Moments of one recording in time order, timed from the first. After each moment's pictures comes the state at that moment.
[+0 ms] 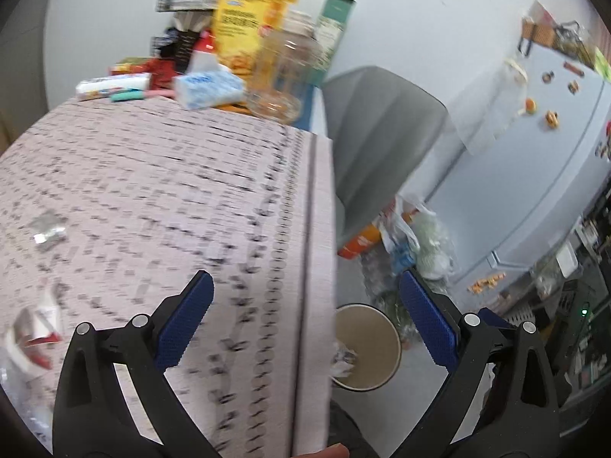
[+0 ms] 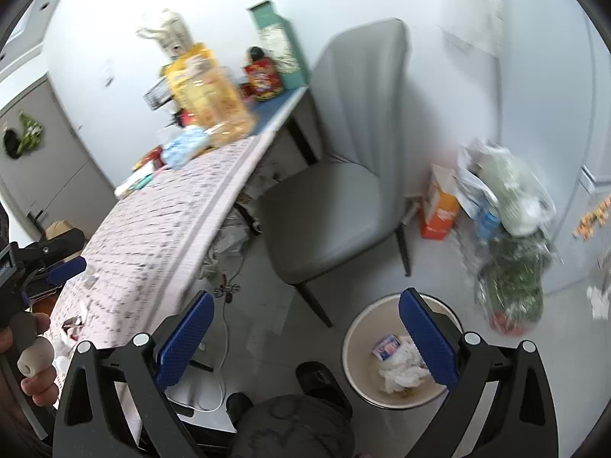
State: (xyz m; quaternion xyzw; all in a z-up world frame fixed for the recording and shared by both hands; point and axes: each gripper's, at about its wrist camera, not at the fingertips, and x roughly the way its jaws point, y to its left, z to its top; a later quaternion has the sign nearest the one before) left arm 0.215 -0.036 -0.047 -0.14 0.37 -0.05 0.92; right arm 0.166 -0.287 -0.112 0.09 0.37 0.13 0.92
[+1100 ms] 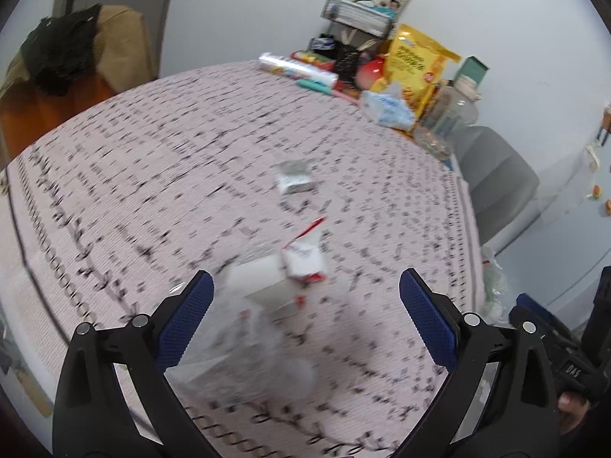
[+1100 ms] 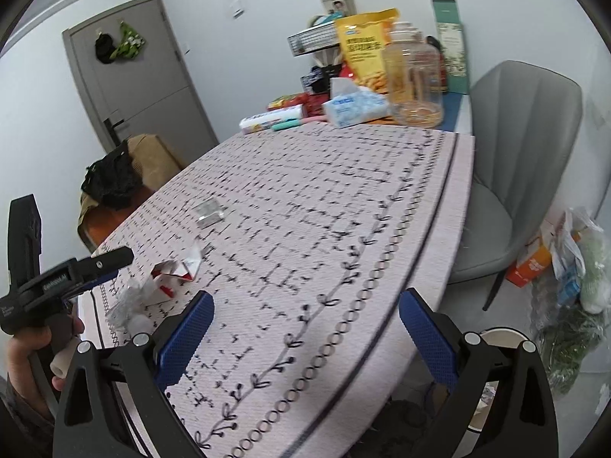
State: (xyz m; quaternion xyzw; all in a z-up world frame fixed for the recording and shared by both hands) left arm 0.083 0.154 -0.082 -0.23 0.36 0.12 0.90; right arm 0.123 -0.079 -0.091 -0.02 0.38 0.30 0.88
